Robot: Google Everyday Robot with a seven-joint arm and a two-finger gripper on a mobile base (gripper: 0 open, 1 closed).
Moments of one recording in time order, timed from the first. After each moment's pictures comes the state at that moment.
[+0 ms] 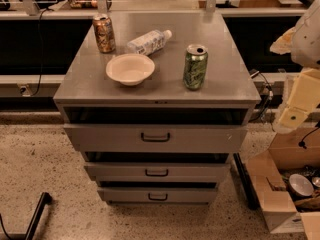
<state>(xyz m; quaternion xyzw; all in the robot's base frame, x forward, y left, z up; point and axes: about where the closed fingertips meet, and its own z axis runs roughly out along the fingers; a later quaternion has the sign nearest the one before) 0.438 -0.217 0.976 -0.60 0.78 -0.03 0.16</state>
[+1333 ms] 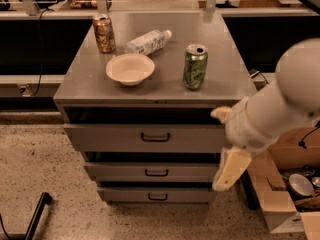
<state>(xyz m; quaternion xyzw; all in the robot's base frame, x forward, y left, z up) 0.426 -0.133 0.816 -0.65 0.73 0.07 0.21</state>
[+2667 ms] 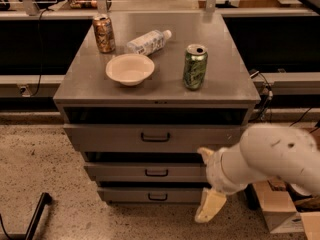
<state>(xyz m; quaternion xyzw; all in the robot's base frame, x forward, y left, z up) 0.409 -0.109 0.684 -0.64 0.73 0.08 0.22</state>
